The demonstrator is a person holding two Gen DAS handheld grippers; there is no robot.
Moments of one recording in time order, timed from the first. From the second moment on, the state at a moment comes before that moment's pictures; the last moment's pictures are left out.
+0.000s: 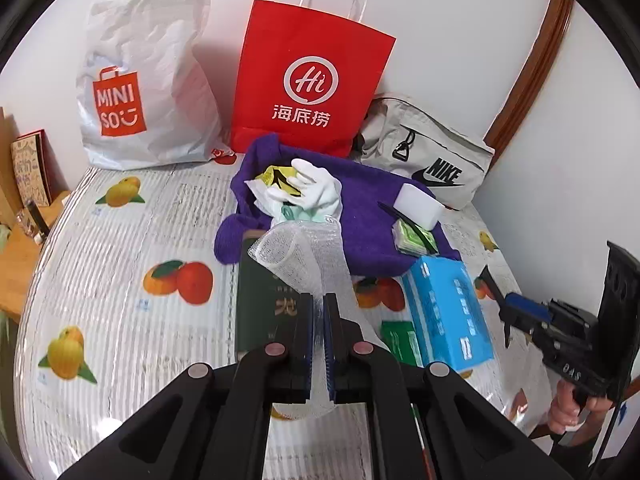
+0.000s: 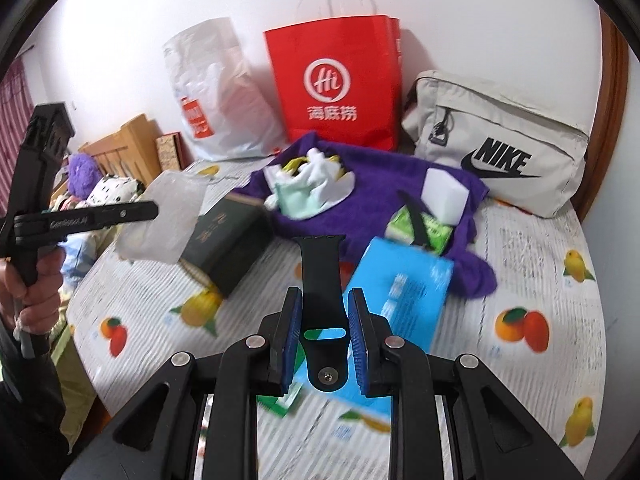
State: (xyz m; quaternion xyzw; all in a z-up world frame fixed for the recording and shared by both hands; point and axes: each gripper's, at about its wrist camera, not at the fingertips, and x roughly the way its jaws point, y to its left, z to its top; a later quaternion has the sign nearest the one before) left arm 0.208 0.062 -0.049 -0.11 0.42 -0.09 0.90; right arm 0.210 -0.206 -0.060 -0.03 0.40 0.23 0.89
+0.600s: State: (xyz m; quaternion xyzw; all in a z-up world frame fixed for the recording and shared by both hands) left arm 0.301 0.060 -0.063 -0.11 0.43 -0.09 0.89; right arm 0.344 -0.202 -0.079 -0.02 0.41 0.21 0.89
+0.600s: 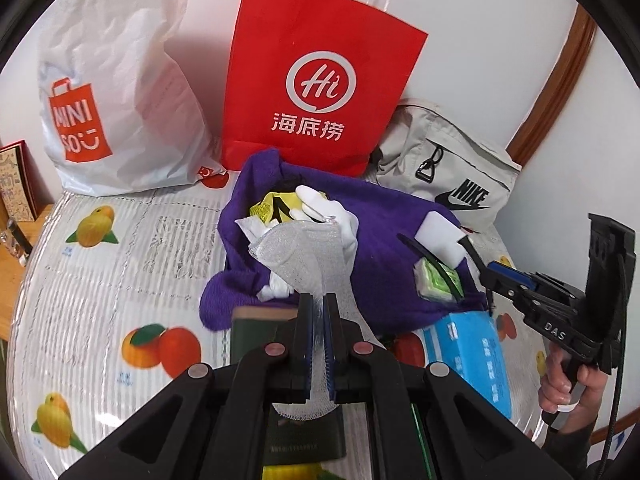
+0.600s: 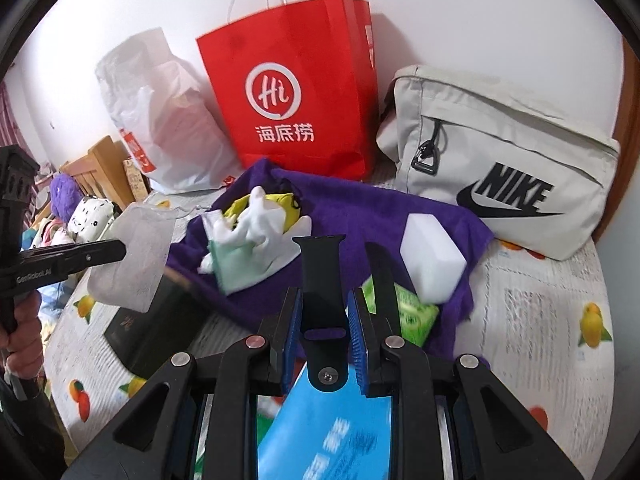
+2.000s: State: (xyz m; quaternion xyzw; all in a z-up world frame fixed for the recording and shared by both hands) left arm 0.386 0.044 -0.094 -0.08 0.47 -0.05 0.88; right arm 0.387 -0.198 -0.104 -0.01 0.46 0.20 0.86
